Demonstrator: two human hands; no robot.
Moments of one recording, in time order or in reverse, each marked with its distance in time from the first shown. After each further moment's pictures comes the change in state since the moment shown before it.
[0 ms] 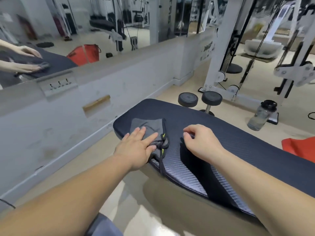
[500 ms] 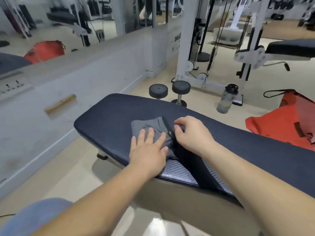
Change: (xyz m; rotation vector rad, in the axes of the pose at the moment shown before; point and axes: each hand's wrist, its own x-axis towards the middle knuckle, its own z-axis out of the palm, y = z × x) left_hand -0.013 0.168 0.022 -0.054 0.008 0.054; right_hand -0.044 0.072 -0.054 -0.027 0.098 0.085
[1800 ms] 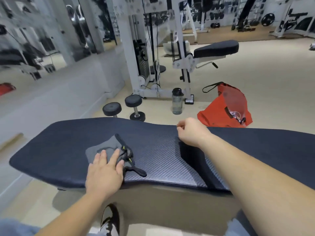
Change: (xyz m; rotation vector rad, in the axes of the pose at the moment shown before) left_hand -0.041 0.097 0.035 0.048 0.119 -0.112; right_hand -0.092 0.177 -0.151 0.033 -0.005 0.343
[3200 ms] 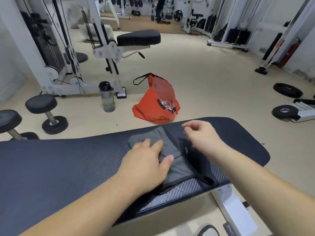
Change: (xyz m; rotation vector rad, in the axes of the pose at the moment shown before) left_hand -0.003 0.259 -0.020 -0.107 -0.215 0.893; right_hand -0.058 0.142 -0.075 0.401 0.390 0.443
